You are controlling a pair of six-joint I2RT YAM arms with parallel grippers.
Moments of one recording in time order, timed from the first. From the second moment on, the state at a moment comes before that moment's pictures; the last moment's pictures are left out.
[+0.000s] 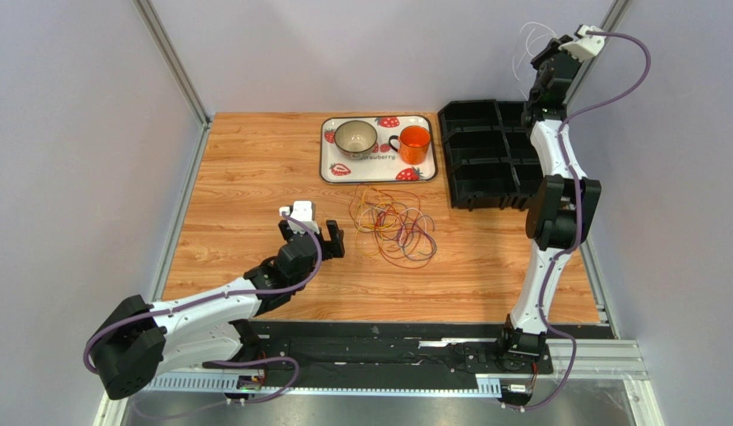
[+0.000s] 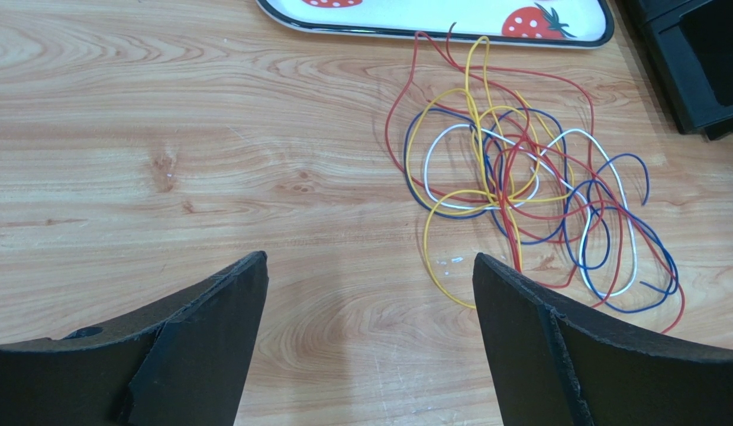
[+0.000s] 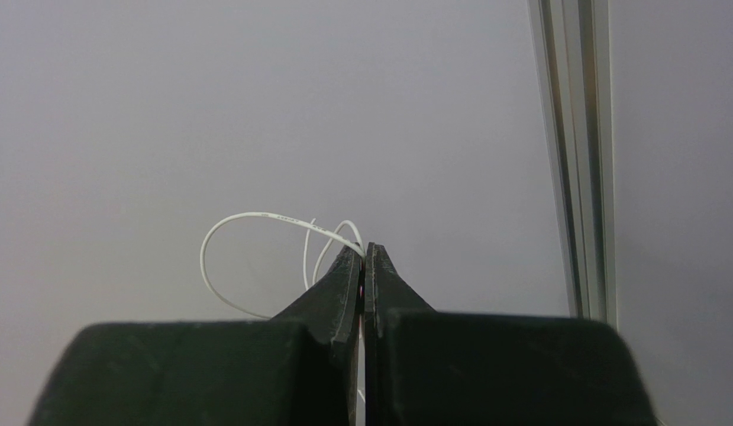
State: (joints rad) left arm -0.86 1.03 0.39 0.28 -0.61 -0.47; right arm -0.14 2.19 2.04 0.46 0.28 0.33
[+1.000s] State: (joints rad) left arm -0.86 1.03 0.39 0.28 -0.60 -0.47; right arm -0.19 2.31 1.95 0.36 0.38 0.45
